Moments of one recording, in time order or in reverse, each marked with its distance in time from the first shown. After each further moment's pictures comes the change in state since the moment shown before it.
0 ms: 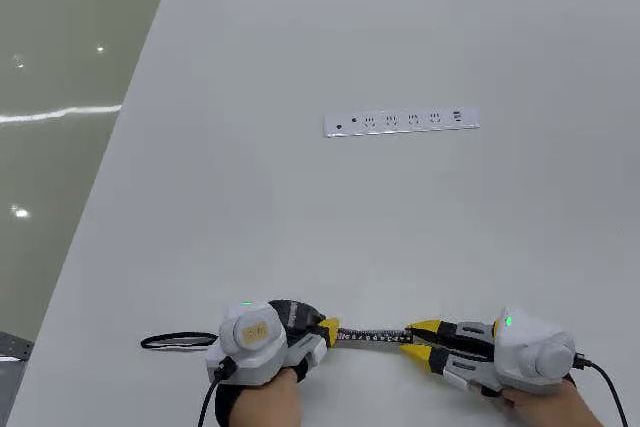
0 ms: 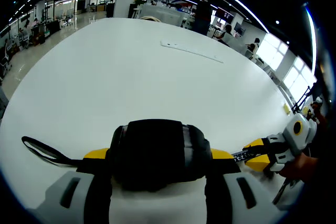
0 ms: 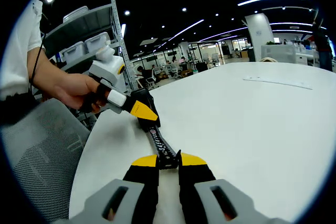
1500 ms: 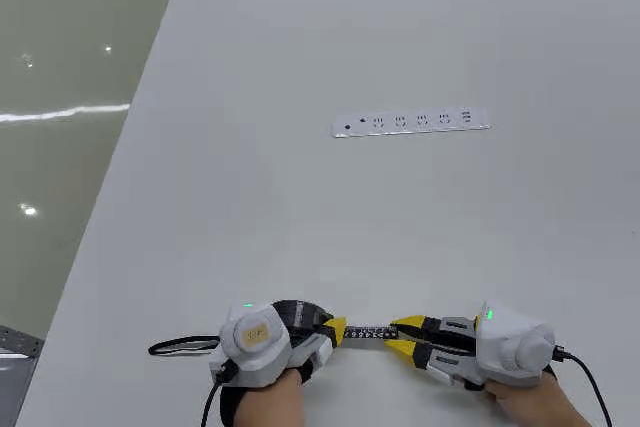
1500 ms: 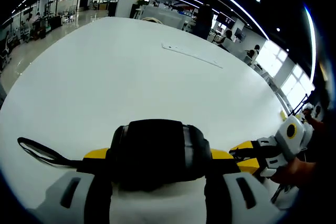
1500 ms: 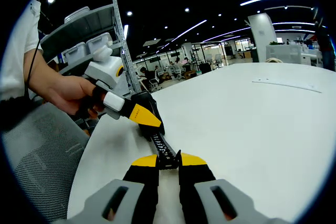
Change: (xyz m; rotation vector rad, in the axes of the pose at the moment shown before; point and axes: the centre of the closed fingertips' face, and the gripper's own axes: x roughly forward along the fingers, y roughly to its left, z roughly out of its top) left arm -0.001 0.001 0.002 -0.048 -0.015 -0.030; right arm 0.030 0.007 0.011 0.002 -0.010 0.030
